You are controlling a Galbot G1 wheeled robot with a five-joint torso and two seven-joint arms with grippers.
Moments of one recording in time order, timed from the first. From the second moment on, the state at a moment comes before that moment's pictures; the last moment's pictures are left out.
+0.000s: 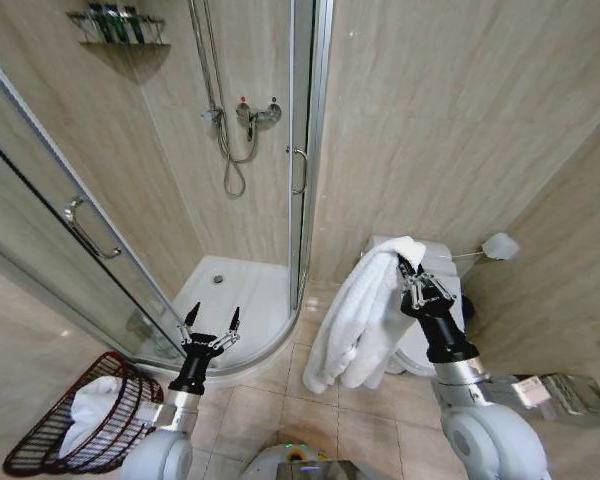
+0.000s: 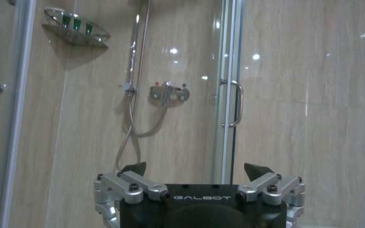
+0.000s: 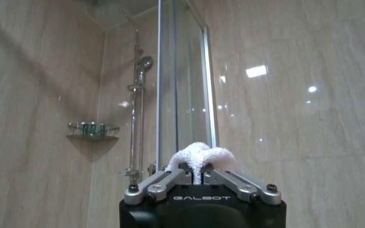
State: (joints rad) left arm 1.74 -1.45 -0.61 -2.20 -0.25 -0.26 0.22; right arm -1.68 1.38 0.69 2.50 0.37 0.14 -0.17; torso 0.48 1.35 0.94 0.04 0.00
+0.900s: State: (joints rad) left arm 1.74 -1.45 -0.61 -2.20 -0.25 -0.26 0.22; right arm -1.68 1.38 0.69 2.50 0.37 0.15 -0.17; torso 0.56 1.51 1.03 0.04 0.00
